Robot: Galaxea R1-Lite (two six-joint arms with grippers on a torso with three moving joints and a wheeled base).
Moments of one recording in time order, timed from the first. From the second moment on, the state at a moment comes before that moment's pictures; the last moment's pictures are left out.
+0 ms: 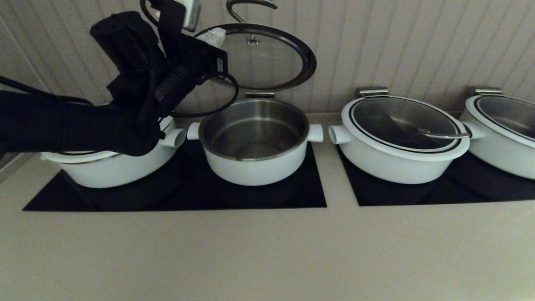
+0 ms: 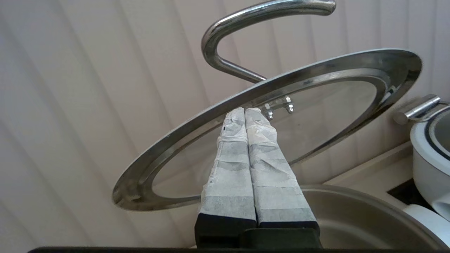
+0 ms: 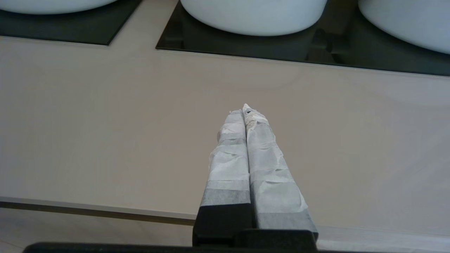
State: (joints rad) left arm -0.37 1.95 -1.45 -0.95 -0.04 0.30; right arm 0.00 0.00 0.00 0.00 0.05 -0.08
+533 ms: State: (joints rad) left arm -0.37 1.88 -1.43 -0.93 -0.04 0.30; right arm 0.00 0.00 0.00 0.00 0.05 -0.08
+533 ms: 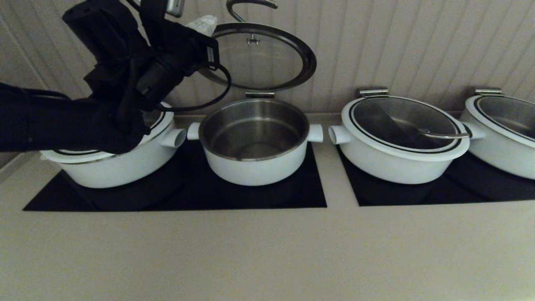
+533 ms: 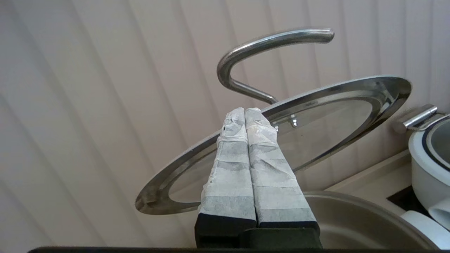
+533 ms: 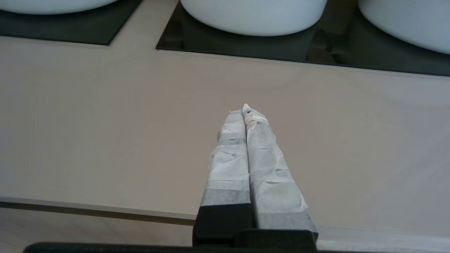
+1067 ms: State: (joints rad) left arm -0.28 1.87 -1.61 -0.76 -0.05 0.31; right arm 0.00 0.00 0.00 0.00 0.05 -0.08
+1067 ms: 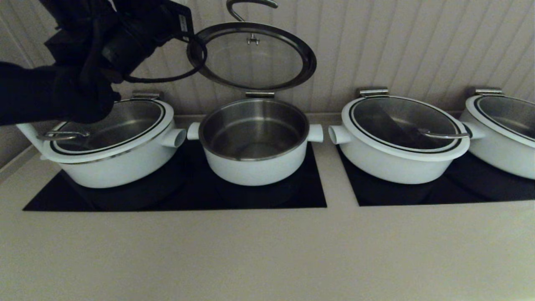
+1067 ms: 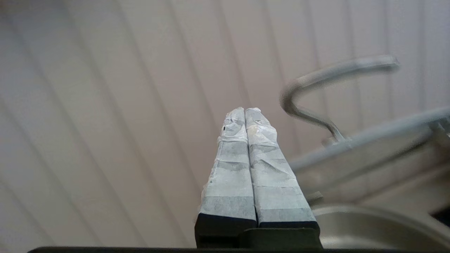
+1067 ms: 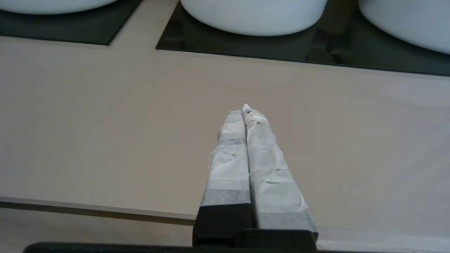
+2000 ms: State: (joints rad) left arm -0.25 2.01 -1.93 -0.54 -0.05 0.35; right arm 0.00 0.00 0.00 0.00 0.05 -0.08
